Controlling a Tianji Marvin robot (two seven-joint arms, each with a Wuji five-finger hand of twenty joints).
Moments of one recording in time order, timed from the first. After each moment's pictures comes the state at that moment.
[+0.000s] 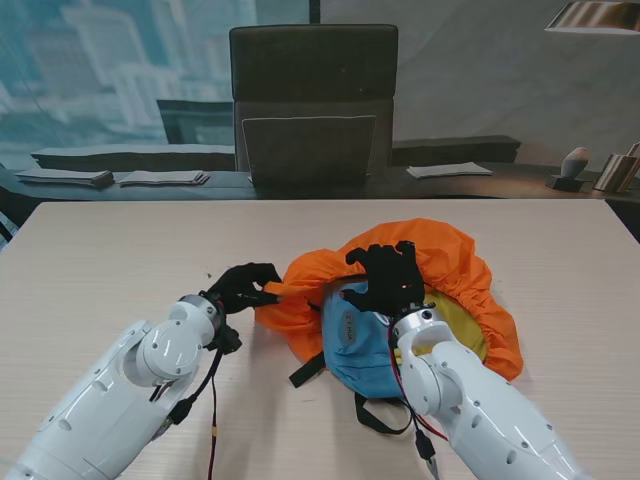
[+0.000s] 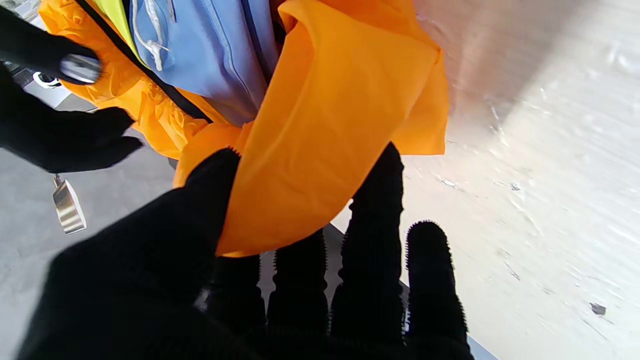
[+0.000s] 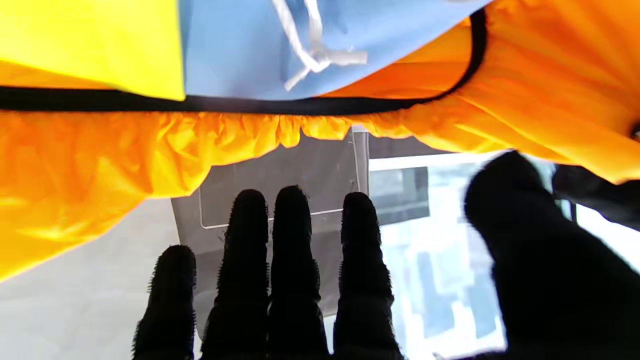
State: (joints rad) left arm 1.36 -1.13 -1.08 -1.52 0.32 0.14 -0.09; right arm -1.39 -1.14 0.96 -1.47 -0.98 0.16 -0.35; left_hand 0.78 -0.54 0.80 -0.05 0.63 -0.06 1.05 0.84 0.86 0.10 0.51 0.94 0.87 0.28 0.82 0.56 0.12 0.31 0.88 0.45; right_hand 0.30 -0.53 0.82 -0.19 0.41 -0.13 0.78 0.50 0.52 0.08 0.86 0.43 0.44 0.02 0.77 0.48 -0.07 0.17 0.97 0.28
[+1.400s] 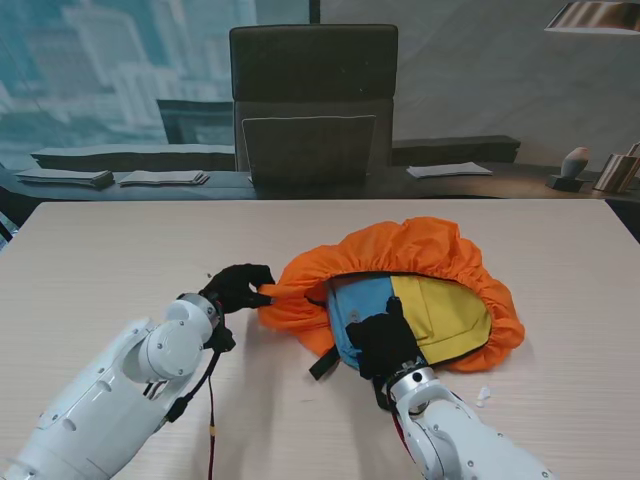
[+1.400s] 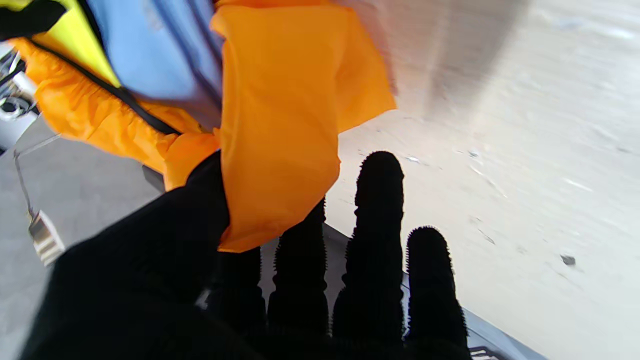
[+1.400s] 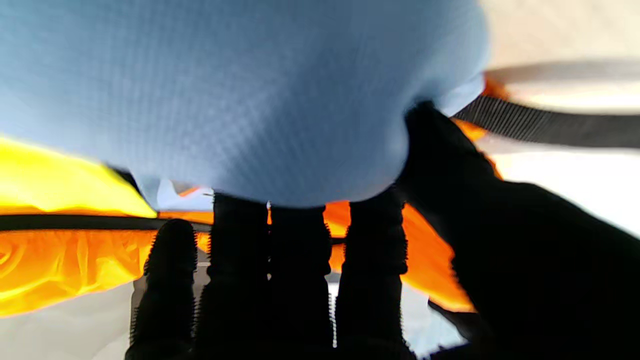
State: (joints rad) left arm 1.35 -1.12 -1.08 -1.51 0.46 0.16 -0.11; right arm -1.47 -1.09 0.82 -1.39 -1.13 0.20 -0.47; left_hand 0.80 -0.53 0.77 -0.05 0.64 -0.05 1.03 0.82 0.85 0.10 0.51 0.91 0.78 0.30 0.68 0.51 0.08 0.31 0.87 0.45; right_hand 0.46 -0.96 1.34 -0.37 0.94 -0.24 1.08 0.44 1.16 0.06 0.93 0.54 0.95 0.06 0.90 0.39 0.07 0.21 1.24 0.42
